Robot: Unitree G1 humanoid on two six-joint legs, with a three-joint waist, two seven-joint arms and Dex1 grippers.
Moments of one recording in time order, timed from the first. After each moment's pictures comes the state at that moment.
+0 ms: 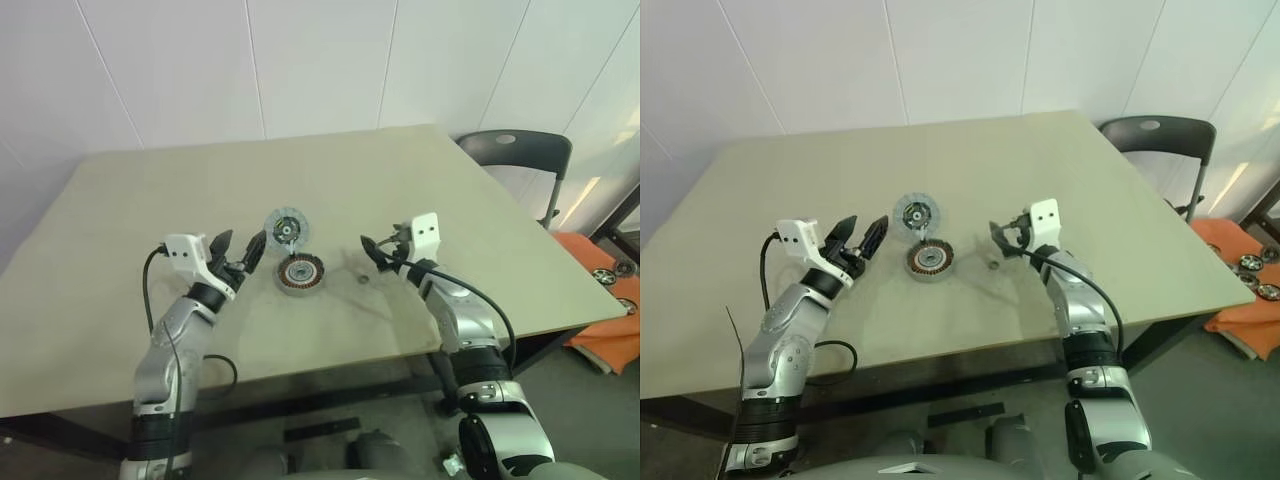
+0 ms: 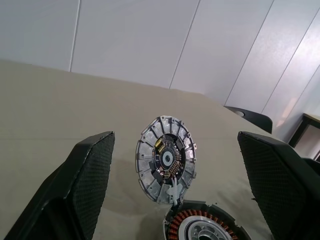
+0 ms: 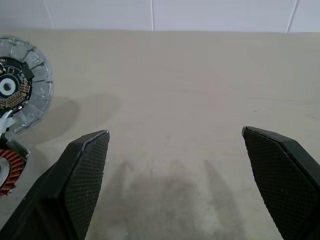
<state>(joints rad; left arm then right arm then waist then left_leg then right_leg) -0.13 0.15 0.15 -0.17 -0.52 0.28 -0.32 -0.48 -0.18 -0.07 0.39 0.13 0.18 0.42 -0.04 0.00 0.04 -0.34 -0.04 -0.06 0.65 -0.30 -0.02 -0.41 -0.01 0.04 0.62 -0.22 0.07</state>
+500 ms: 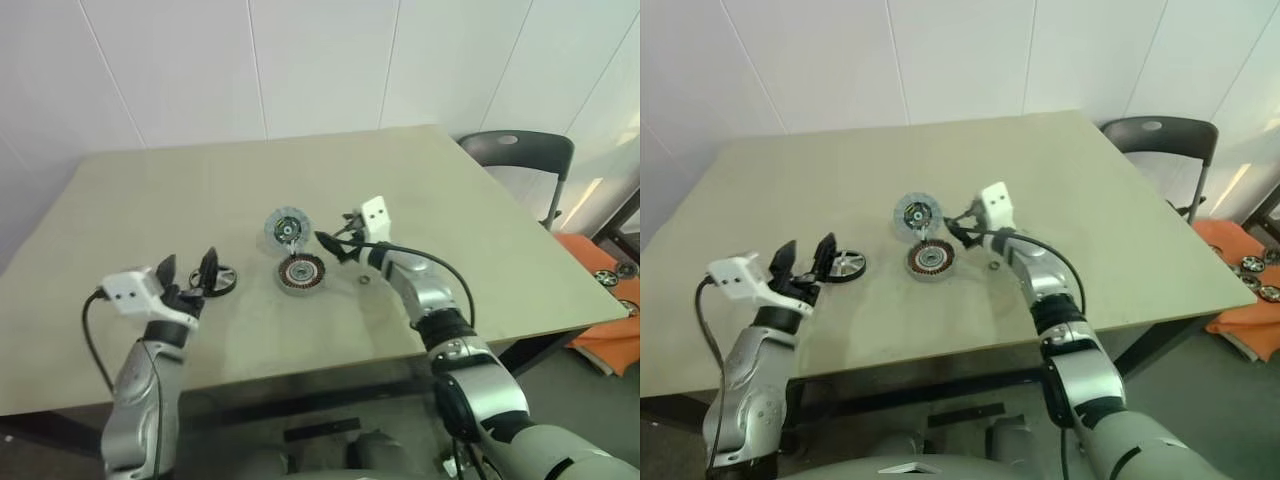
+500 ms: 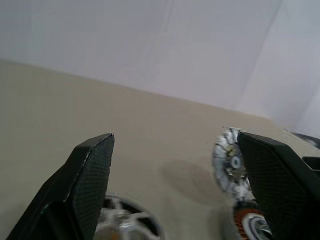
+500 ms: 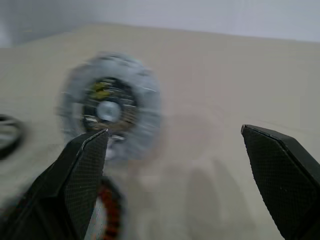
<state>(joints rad) 0.21 0.07 0.27 -0.50 -0.48 0.20 -0.13 -0.78 -0.07 0.04 0.81 0.12 0.04 0.58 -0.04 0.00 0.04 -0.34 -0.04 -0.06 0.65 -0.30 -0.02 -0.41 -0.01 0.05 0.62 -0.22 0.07</state>
